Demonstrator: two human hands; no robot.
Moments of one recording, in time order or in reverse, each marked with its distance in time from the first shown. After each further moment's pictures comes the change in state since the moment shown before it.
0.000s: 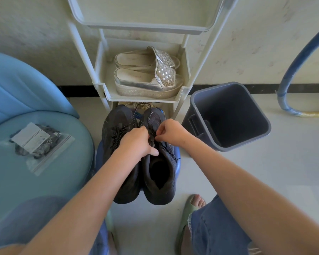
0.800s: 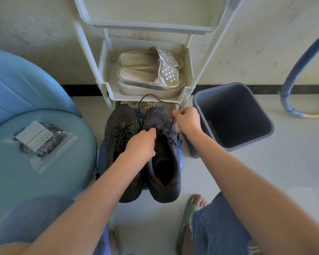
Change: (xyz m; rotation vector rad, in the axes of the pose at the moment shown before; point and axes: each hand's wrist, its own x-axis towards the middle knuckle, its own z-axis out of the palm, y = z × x) left_hand -0.014 0.005 0.005 0.082 0.014 0.115; right_hand 0.004 0.006 -0.017 0.427 0.480 0.202
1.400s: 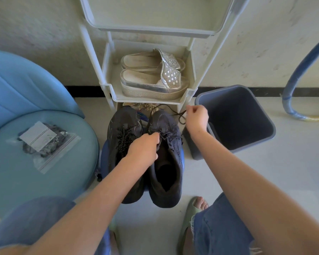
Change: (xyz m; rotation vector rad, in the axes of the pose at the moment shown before) left_hand -0.004 -0.002 0.006 0.005 0.021 0.028; right_hand 0.008 0.003 -0.007 0.169 0.169 0.052
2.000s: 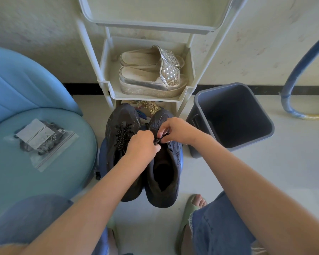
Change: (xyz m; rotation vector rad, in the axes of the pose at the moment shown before) left_hand 0.010 -0.001 0.007 -0.079 0.134 -0.096; right_hand -0.019 -0.002 0.002 -0.657 -0.824 -0.430
